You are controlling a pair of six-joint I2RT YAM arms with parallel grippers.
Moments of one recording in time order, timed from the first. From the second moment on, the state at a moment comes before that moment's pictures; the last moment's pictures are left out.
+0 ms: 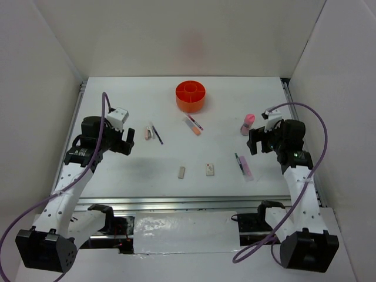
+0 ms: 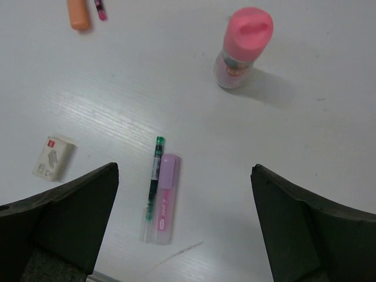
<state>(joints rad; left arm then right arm) -0.10 0.95 0.86 -0.53 0.17 0.20 -0.14 0.86 0.76 -0.49 -0.38 -0.29</state>
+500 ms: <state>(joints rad) -0.10 1.02 0.88 -0.53 0.26 0.20 -0.14 1.32 1.02 -0.38 -0.48 -0.19</state>
